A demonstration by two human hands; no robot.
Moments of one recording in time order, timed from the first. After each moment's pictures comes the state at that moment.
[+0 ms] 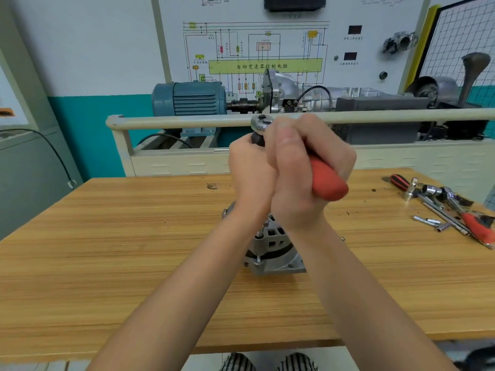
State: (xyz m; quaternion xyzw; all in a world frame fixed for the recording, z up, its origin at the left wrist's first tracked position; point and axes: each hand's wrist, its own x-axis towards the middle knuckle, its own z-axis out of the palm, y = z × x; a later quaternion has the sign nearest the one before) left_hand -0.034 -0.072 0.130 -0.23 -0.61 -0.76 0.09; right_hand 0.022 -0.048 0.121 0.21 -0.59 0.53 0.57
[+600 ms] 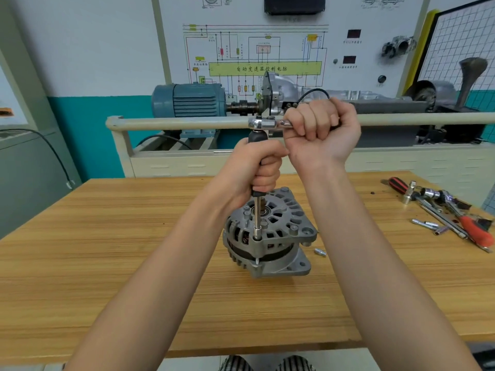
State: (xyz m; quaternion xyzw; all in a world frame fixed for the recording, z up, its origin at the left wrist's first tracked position) left_hand -0.059 -0.092 0.138 -0.36 -0.57 -0.71 -0.21; right_hand -0.021 0.010 0.163 0.25 -0.11 0.94 0.22
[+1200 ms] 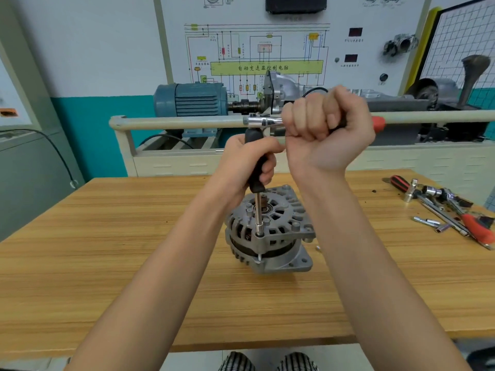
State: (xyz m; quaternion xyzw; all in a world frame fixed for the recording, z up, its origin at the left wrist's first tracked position) left_hand -0.058 -0.097 0.136 -0.34 -0.58 -0.73 -0.11; right_hand -0.001 -0.015 0.164 0.34 -0.28 0.83 0.34
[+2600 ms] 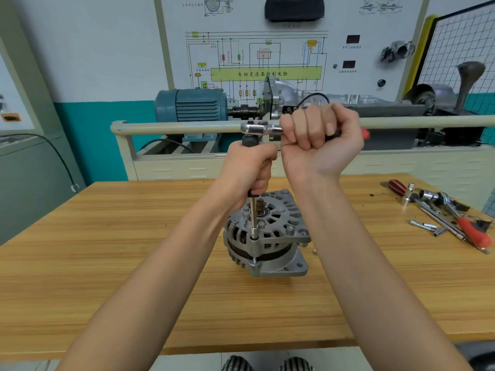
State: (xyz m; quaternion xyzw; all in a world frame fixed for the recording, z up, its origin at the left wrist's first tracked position) left_hand -0.049 -0.089 0.139 -0.30 -0.63 -0.72 -0.10; right_hand -0.004 -0.008 0.159 0.30 -0.17 0.89 0.29
